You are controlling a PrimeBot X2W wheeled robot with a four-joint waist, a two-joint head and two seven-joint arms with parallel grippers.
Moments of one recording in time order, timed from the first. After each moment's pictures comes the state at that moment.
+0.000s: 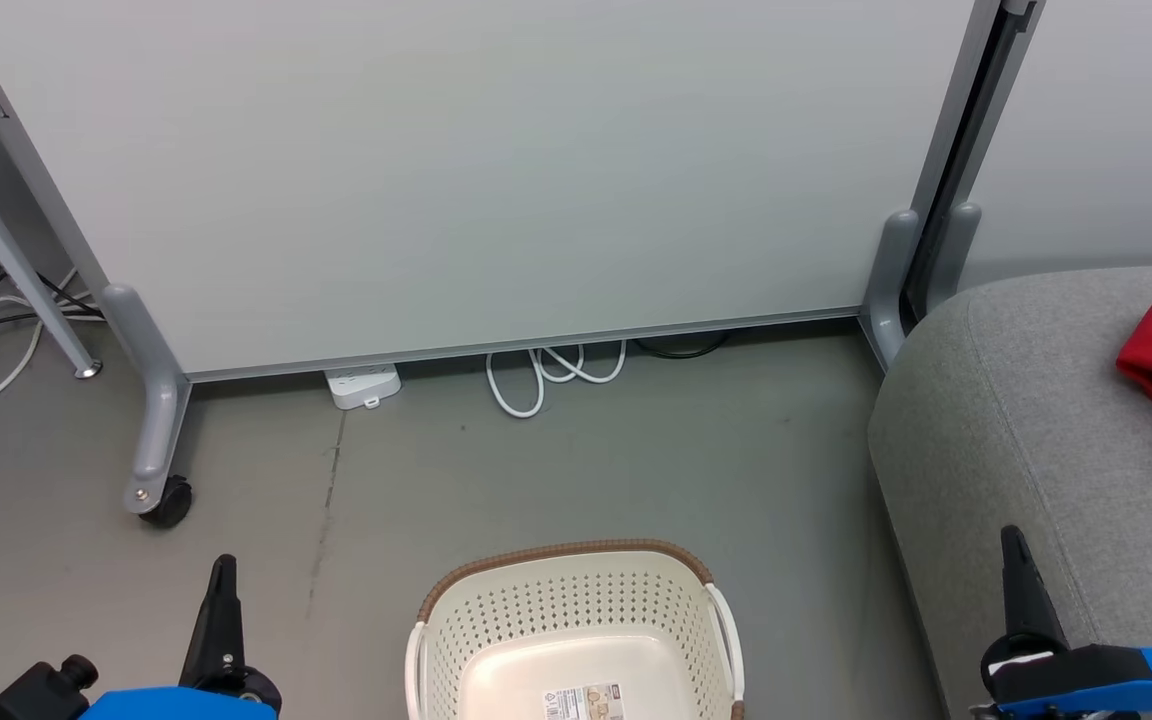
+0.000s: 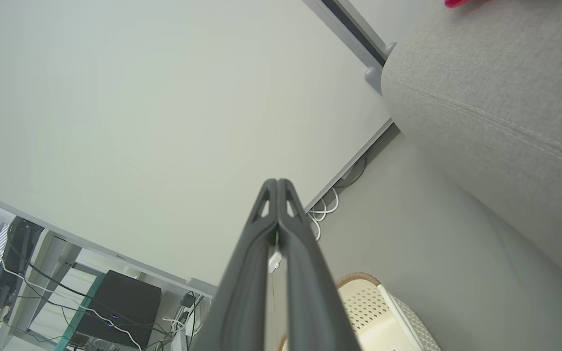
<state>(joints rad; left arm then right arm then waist) -0.04 0.04 0.03 0.24 -0.90 -0.11 -0.07 -0.01 -0.06 -0.09 0.23 0.88 0.13 -0.07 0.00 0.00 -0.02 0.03</state>
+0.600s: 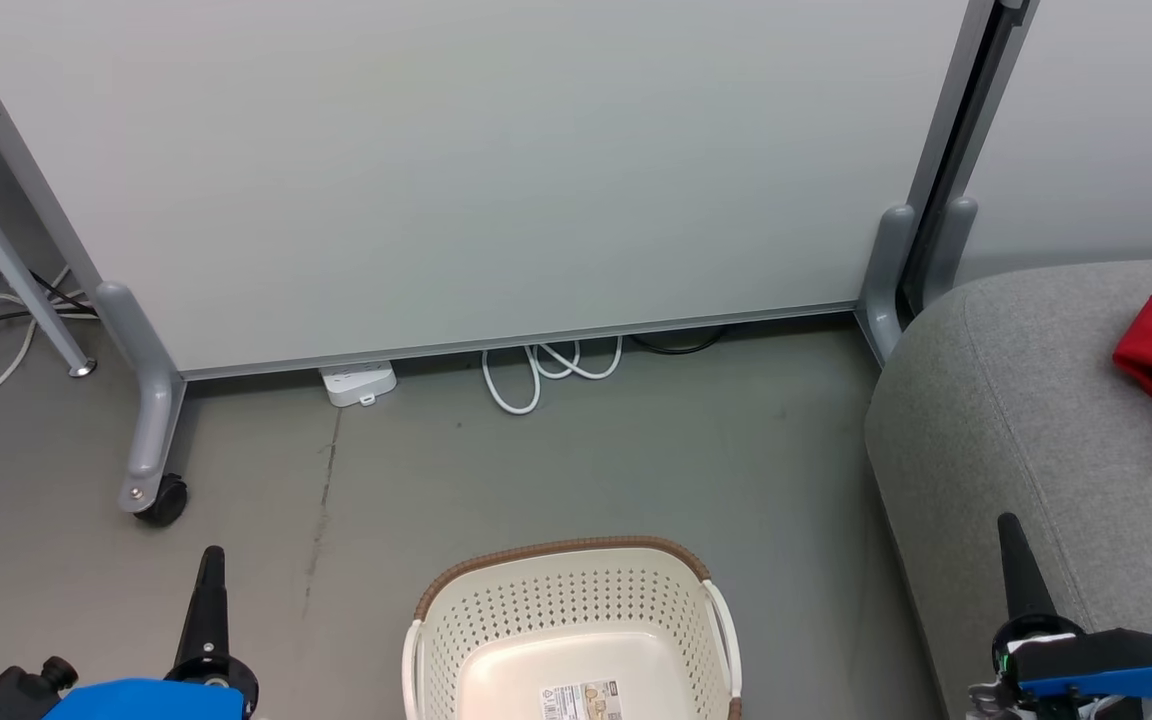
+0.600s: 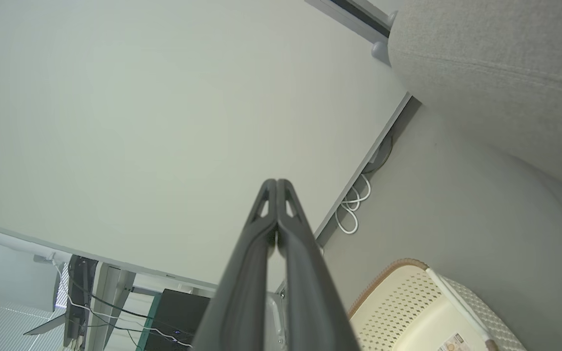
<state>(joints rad) -0.06 0.04 0.06 0.24 -1.11 -0.11 -0.01 -0.04 -0.06 -0.10 0.24 1.09 0.13 -0.02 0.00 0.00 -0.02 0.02</state>
